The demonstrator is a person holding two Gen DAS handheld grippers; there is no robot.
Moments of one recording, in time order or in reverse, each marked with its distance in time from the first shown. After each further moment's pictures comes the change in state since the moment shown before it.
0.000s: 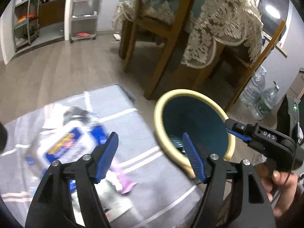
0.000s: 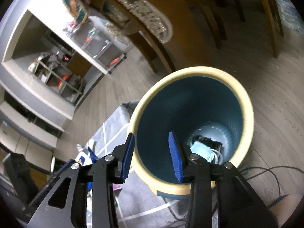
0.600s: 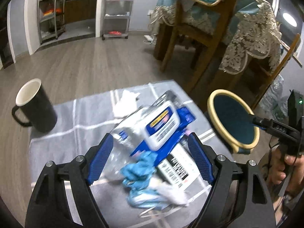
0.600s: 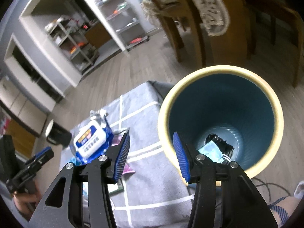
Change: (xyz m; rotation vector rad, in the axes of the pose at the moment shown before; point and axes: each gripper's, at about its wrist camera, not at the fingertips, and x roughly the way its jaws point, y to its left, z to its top) left arm -0.077 0.124 -0.040 -0.082 0.001 0.149; right arm 0.021 0.078 -0.032 -0.277 0.098 0.007
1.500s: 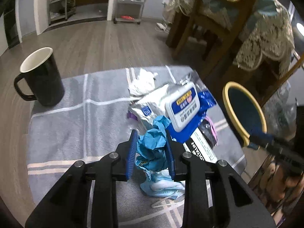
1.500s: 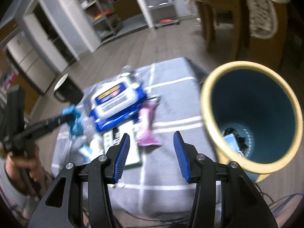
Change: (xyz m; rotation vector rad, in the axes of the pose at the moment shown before) left arm 0.010 0.033 -0.019 -0.109 0.075 0.017; right arm 0.020 0.071 -0.044 -0.260 0.144 0.063
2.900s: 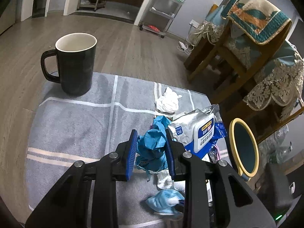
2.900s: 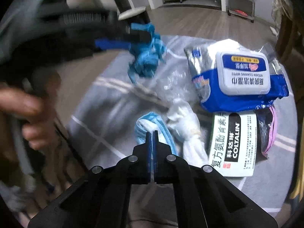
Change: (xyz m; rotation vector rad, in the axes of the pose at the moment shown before) left arm -0.016 0.059 -0.001 -0.263 -0.099 -0.009; right arm 0.074 0.148 -0.036 -0.372 0.224 0.243
